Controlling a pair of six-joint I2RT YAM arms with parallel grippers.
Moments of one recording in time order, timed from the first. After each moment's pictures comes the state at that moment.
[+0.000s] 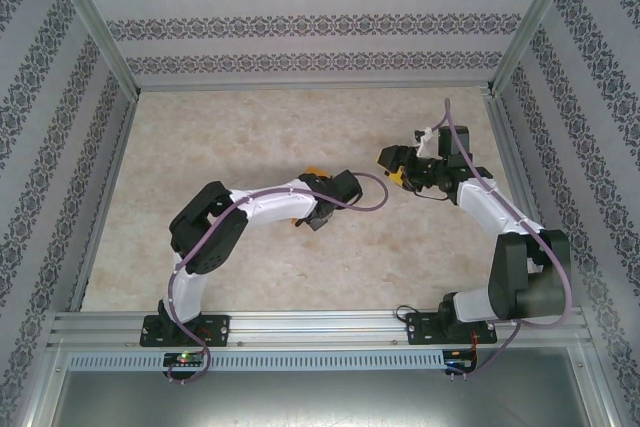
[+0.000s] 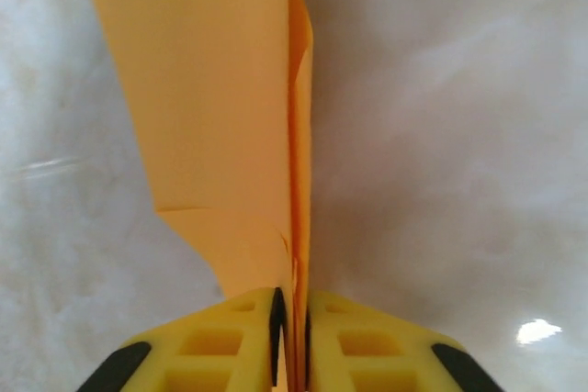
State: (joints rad) left arm -0.88 2.02 1.41 -0.78 -0.48 -0.01; right arm 0.05 1.40 0.85 -0.22 -0.80 0.72
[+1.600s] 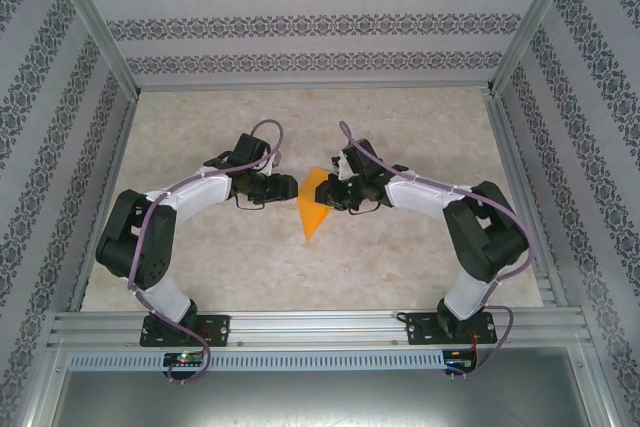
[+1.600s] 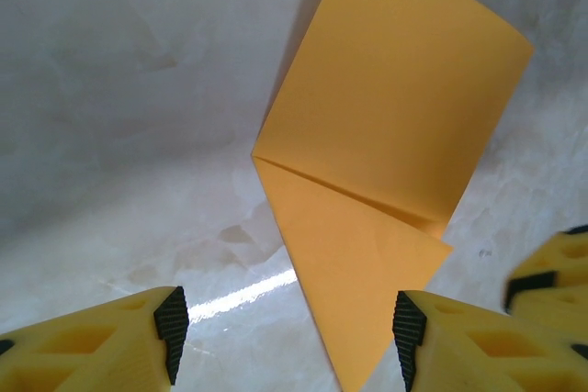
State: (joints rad) left arm -0.38 1.66 1.02 -0.41 0.38 -0.48; right arm 0.56 1.74 1.01 -0.21 -0.56 0.80
